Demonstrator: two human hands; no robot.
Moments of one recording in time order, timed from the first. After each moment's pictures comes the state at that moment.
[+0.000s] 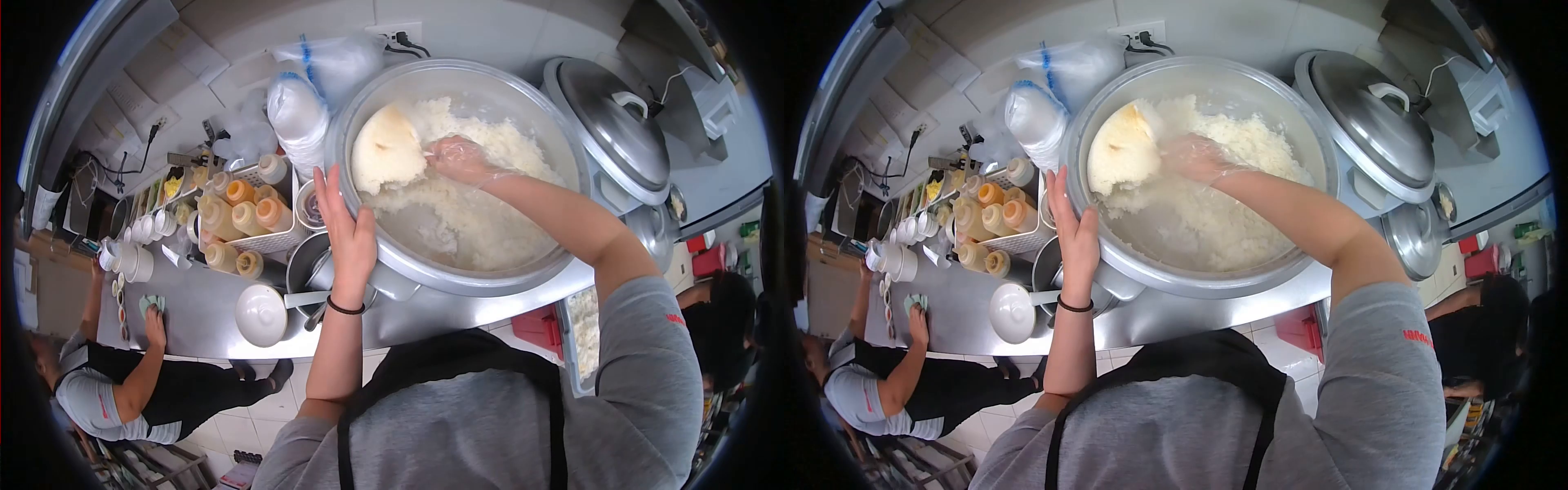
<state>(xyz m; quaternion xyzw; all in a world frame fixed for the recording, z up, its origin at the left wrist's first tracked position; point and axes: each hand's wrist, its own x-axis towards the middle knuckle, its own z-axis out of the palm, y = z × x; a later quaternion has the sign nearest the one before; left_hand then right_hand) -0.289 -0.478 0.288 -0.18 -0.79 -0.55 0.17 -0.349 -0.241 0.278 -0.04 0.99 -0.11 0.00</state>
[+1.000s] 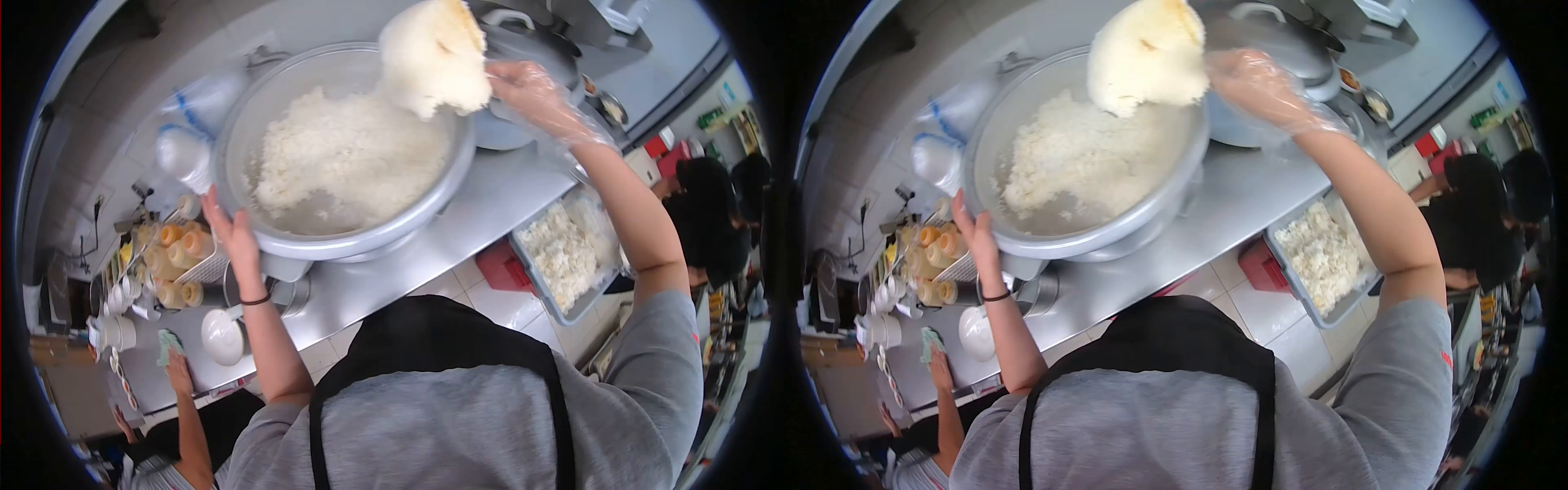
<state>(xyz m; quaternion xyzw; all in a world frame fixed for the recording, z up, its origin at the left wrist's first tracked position) -0.310 -0.482 0.259 -0.19 -0.79 -0.55 0.21 -0.123 -0.097 0.432 0.18 0.95 -0.19 -0.16</state>
